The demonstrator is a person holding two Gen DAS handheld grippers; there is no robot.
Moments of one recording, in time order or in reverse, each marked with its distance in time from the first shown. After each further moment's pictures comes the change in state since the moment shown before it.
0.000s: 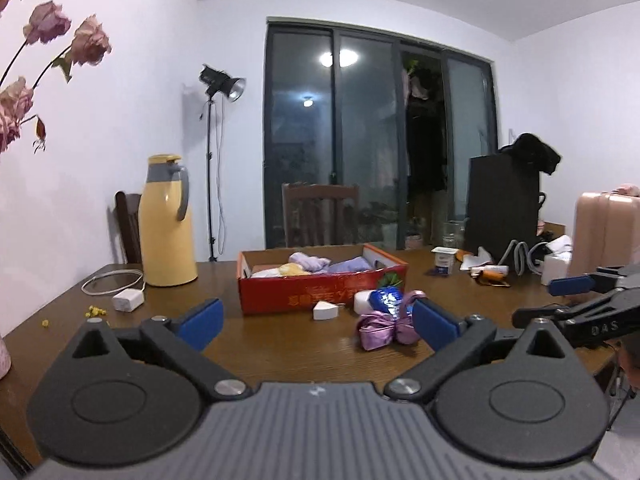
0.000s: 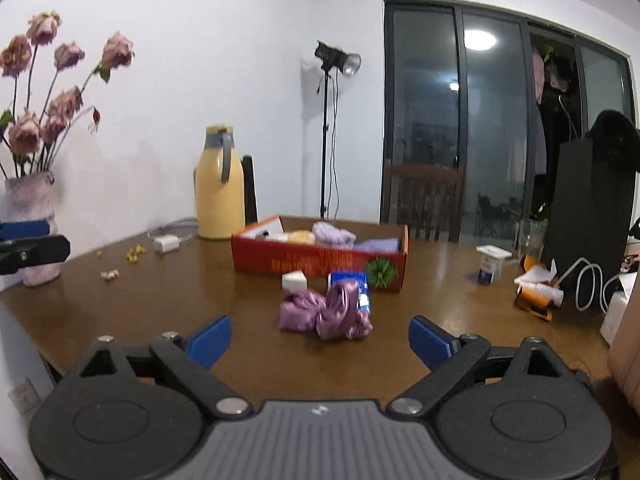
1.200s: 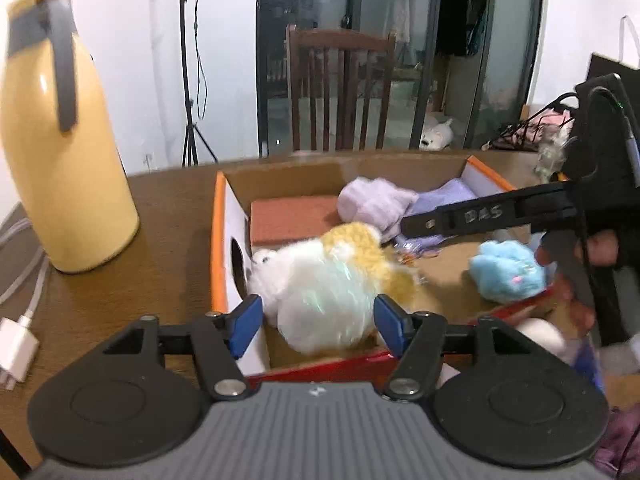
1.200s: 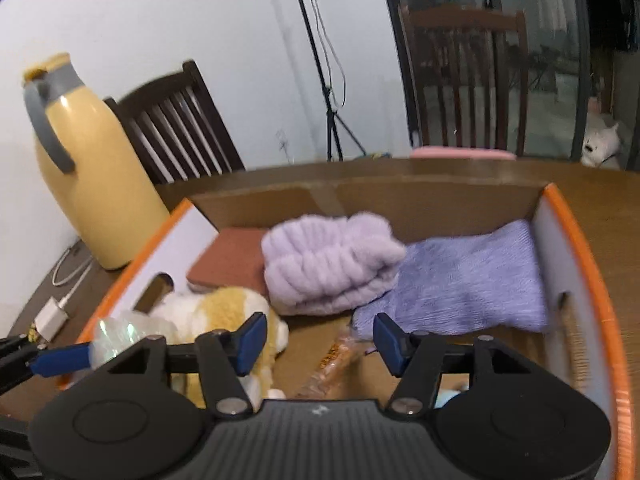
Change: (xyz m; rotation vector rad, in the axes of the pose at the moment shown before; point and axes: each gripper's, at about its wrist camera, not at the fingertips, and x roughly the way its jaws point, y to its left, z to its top) left arm 0.410 0.091 0.056 -0.010 0.488 -0.055; right arm 0.468 -0.058 0.136 0.222 0.385 0.134
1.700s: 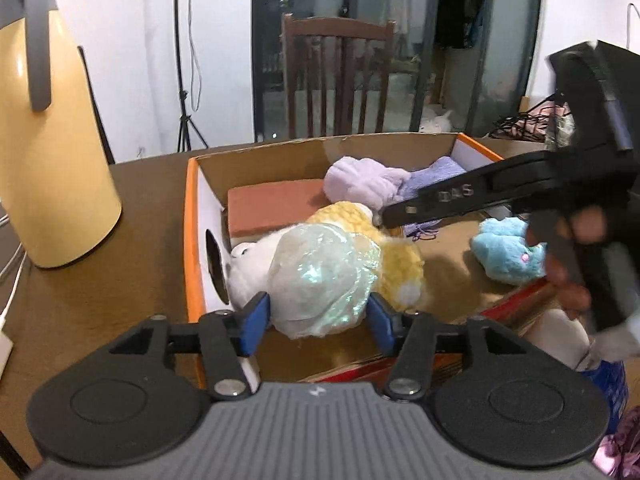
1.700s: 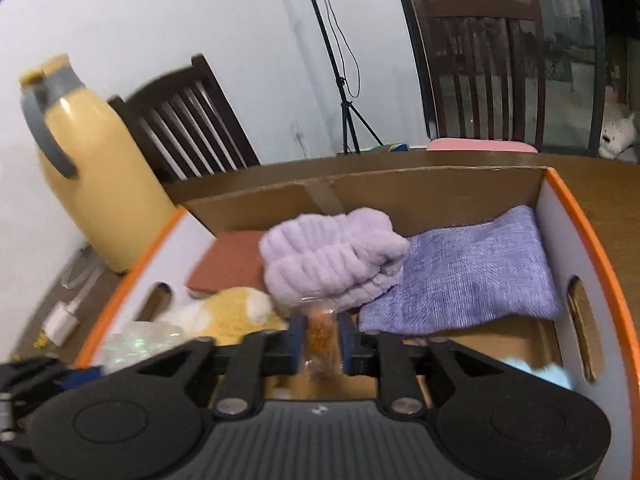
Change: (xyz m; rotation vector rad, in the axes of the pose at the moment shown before) left arm 0.051 0.005 -0.007 0.004 0.028 -0.011; right arm 0.053 -0.005 0.010 0.010 0.049 0.040
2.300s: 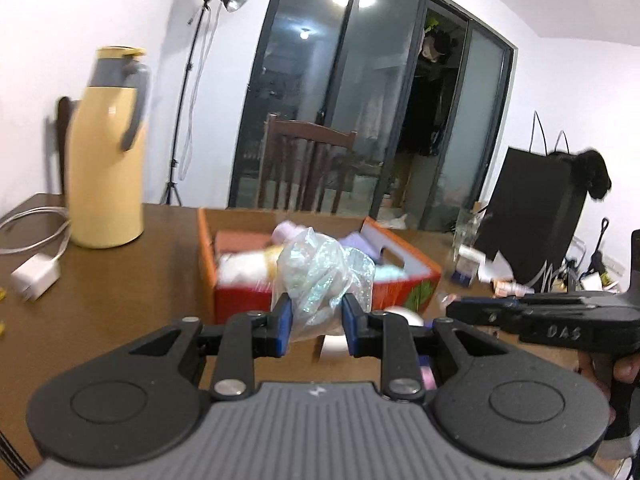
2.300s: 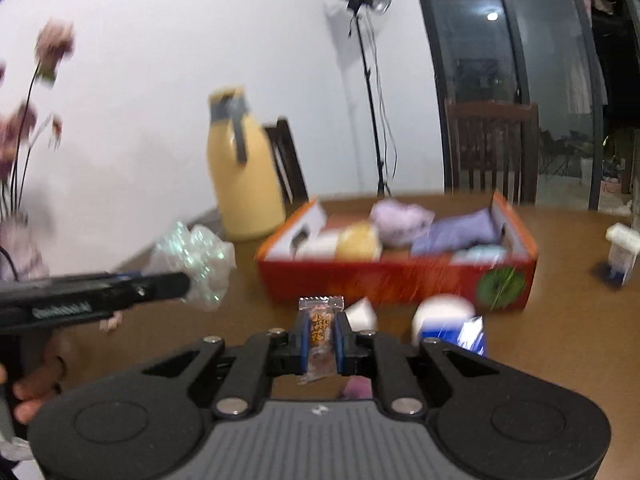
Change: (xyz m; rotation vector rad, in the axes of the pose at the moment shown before) left arm -0.188 -0.020 -0.080 -0.143 -0.305 -0.143; right arm -0.242 0.065 -0.161 -0.145 -0.287 0.076
